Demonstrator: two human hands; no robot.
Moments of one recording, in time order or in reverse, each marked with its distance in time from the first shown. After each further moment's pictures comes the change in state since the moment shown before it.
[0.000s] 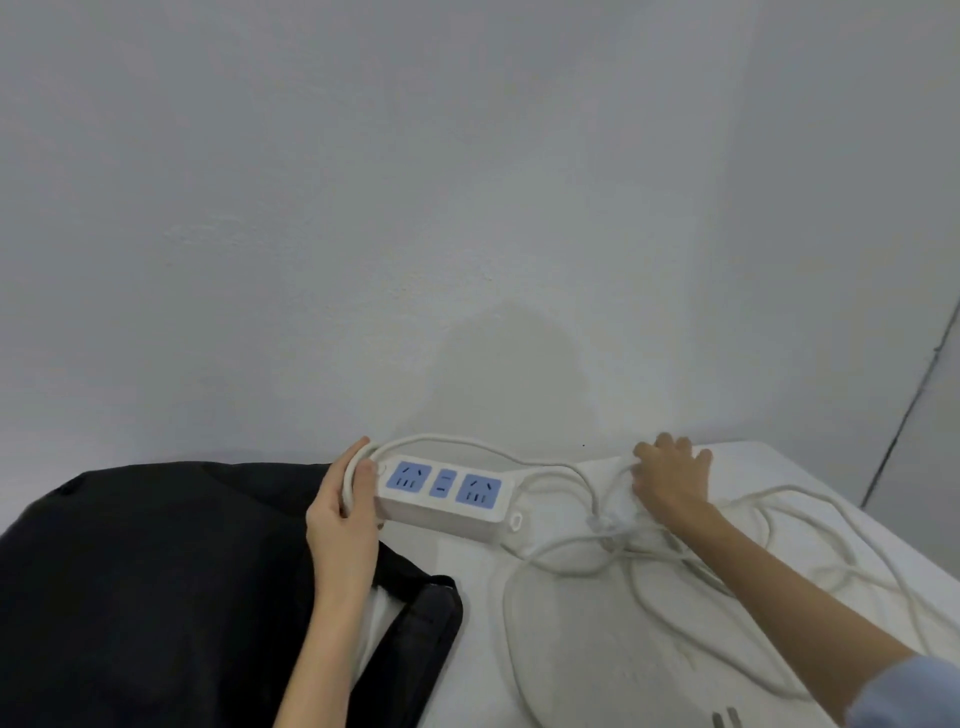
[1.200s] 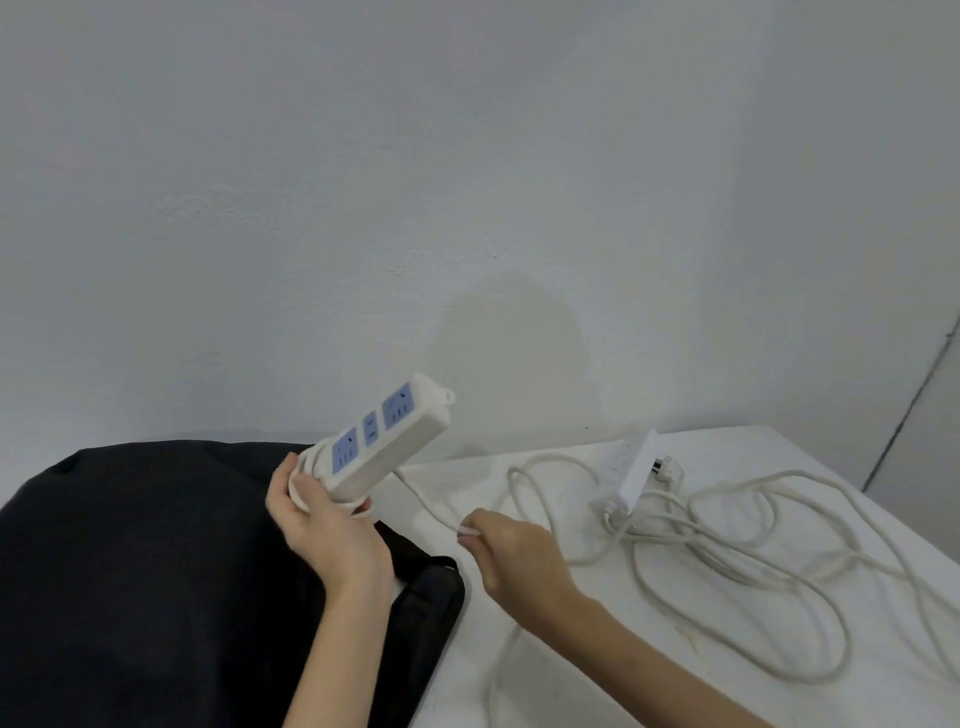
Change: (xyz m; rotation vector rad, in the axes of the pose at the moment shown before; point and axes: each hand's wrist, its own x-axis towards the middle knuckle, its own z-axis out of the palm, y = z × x) left_hand -0.004 0.001 0.014 -0.408 0.530 -0.116; right_hand -0.125 -0.127 0.004 0.714 0.307 -0.658
